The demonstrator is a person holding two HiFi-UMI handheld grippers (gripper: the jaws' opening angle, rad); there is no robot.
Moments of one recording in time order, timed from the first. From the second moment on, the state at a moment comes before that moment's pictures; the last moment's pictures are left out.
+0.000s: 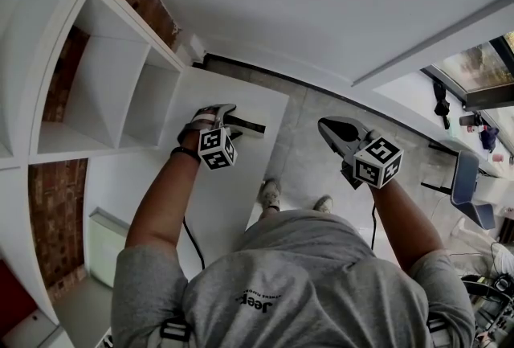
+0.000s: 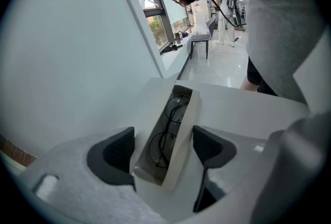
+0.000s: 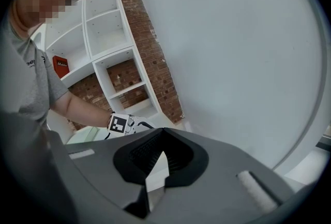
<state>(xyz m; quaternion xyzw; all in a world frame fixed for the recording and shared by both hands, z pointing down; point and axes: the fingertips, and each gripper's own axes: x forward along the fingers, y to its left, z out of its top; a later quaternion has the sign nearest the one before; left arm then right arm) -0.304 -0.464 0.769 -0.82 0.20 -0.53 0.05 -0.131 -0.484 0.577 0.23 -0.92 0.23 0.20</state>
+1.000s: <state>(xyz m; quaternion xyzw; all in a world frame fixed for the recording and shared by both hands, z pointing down) -0.311 -0.442 0.767 -0.83 0.21 -0.52 -0.01 -0.129 -0.470 0.569 0.24 -0.93 0.23 0.19</state>
